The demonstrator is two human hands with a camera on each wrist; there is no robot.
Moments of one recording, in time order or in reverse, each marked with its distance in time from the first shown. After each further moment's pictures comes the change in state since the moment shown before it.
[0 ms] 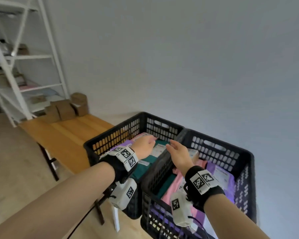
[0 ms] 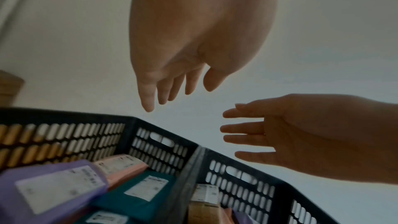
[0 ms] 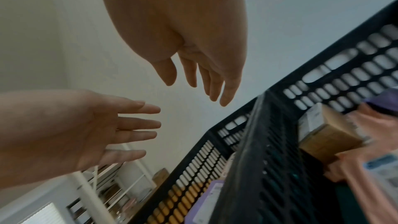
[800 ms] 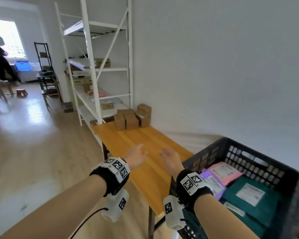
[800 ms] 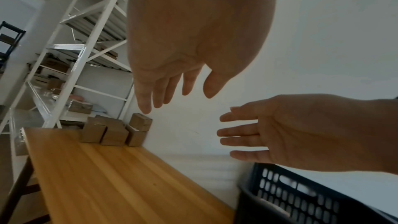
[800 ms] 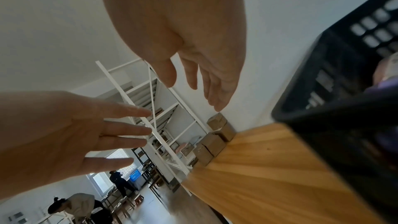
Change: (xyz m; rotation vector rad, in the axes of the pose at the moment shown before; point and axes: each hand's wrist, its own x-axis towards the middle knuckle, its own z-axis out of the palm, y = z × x) left_hand -0.025 -0.298 -0.244 0.097 0.229 -0.318; right_hand 0.092 -0.118 0.369 -0.051 -0.354 -0.086
